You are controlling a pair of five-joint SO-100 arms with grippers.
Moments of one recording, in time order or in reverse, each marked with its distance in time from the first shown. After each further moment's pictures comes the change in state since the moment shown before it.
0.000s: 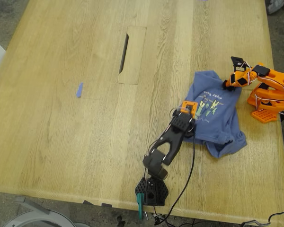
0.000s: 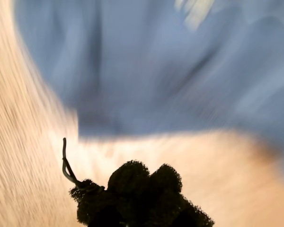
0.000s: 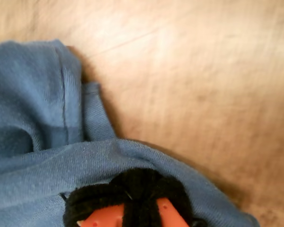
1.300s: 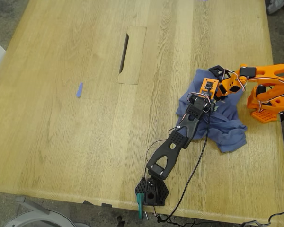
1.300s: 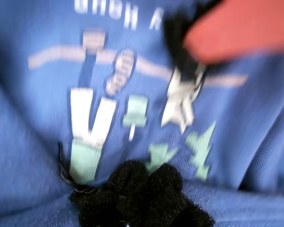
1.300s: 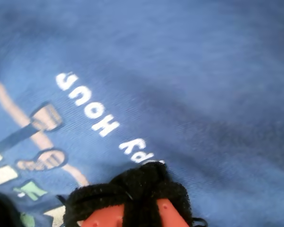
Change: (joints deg) arm 0 1.8 -90.6 -134.9 25.1 3.0; arm 1 -30.4 -19.2 -16.3 4.7 1.1
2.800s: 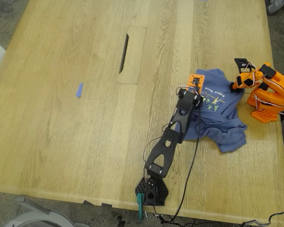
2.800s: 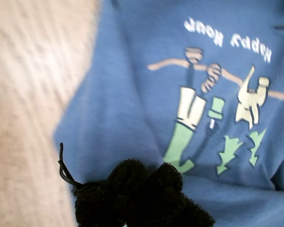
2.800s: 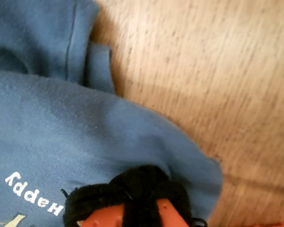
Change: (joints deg) arm 0 -12.0 9.1 0.1 5.4 1.7; arm 1 26.8 34.5 11.2 20.0 -5.4
